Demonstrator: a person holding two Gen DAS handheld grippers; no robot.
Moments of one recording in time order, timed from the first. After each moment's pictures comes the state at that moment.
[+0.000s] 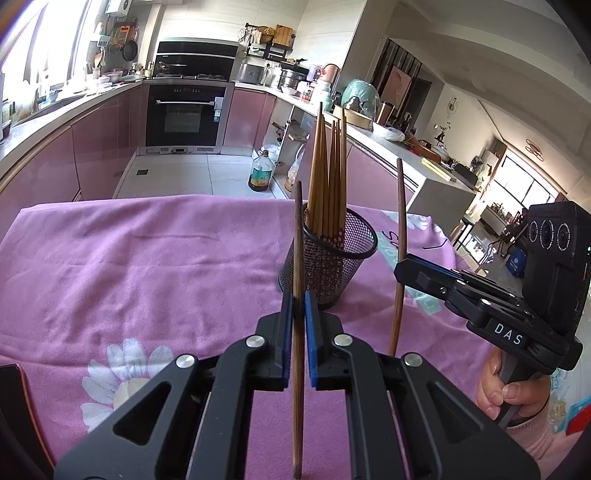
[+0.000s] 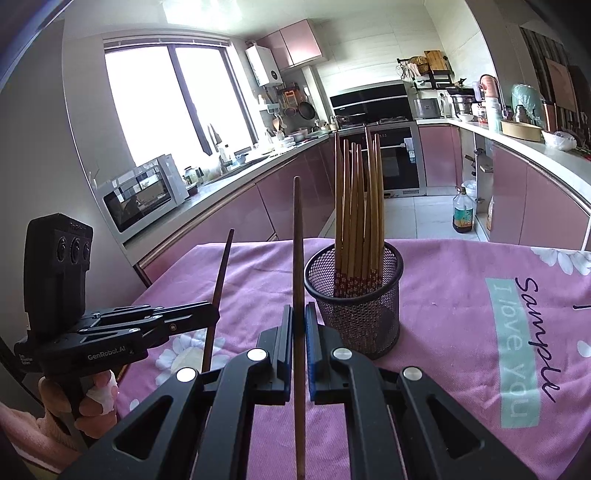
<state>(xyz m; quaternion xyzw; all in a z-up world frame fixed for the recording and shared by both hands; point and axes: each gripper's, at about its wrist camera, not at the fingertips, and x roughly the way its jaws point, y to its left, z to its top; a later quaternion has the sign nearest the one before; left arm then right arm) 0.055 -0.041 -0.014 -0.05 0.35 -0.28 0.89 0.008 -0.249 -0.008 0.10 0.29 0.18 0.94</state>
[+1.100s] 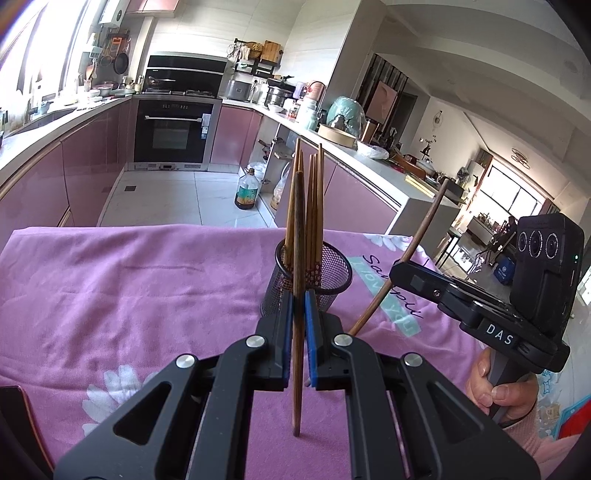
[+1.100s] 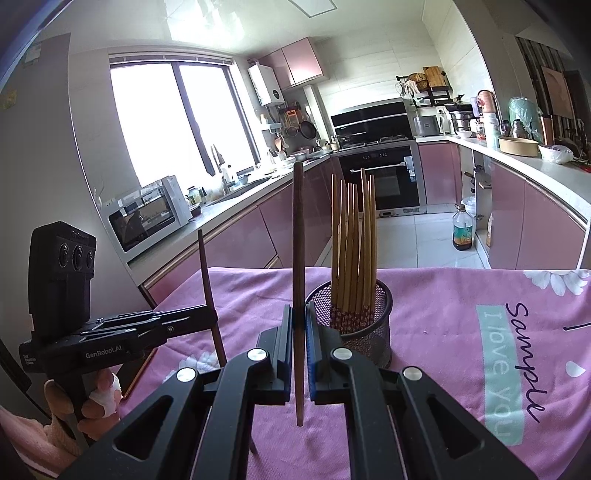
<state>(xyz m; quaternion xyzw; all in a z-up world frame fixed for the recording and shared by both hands) 0.060 -0.045 0.010 -0.06 0.32 -0.31 0.89 0.002 -0.261 0.015 0.10 0.25 0.18 0.95</state>
